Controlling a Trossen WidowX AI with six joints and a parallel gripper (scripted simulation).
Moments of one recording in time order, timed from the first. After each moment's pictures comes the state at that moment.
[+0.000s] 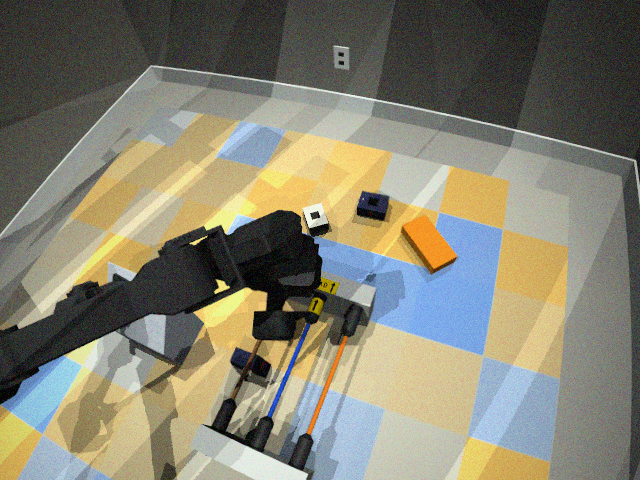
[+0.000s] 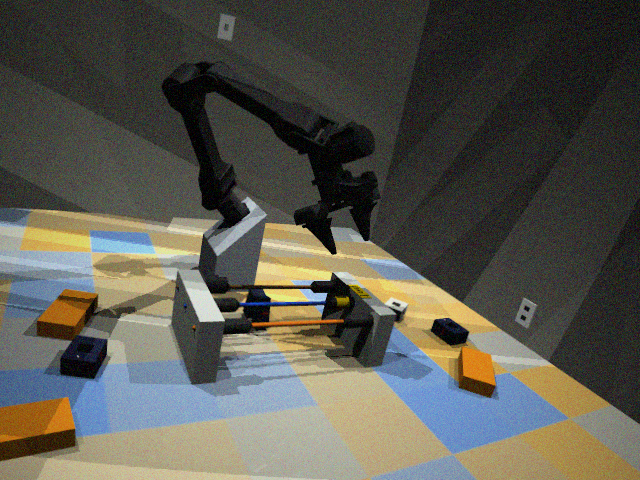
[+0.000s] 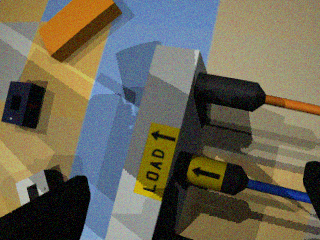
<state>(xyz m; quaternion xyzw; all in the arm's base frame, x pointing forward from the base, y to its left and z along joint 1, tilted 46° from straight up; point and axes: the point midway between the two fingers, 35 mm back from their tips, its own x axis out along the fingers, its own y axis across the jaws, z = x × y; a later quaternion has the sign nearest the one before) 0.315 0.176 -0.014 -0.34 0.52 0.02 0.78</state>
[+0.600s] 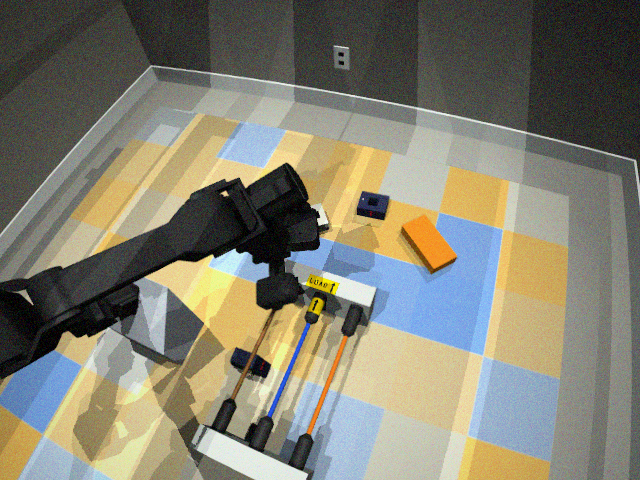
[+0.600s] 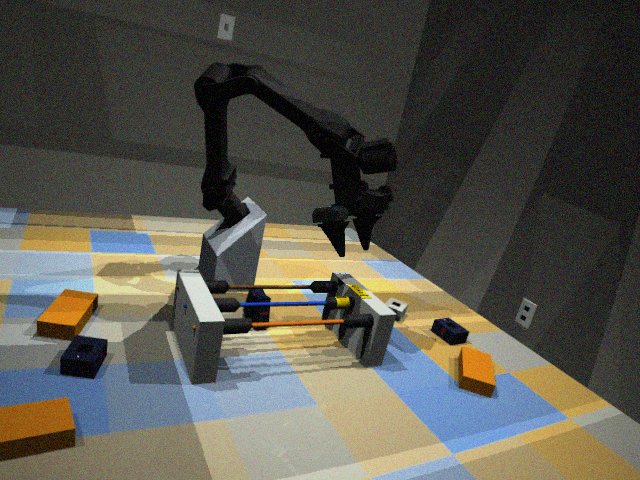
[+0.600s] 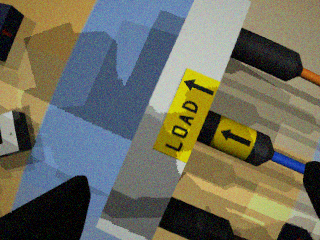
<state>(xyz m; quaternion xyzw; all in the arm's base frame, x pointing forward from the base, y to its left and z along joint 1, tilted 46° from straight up) 0.283 0.185 -0.059 -0.46 0.54 0.01 0.70</state>
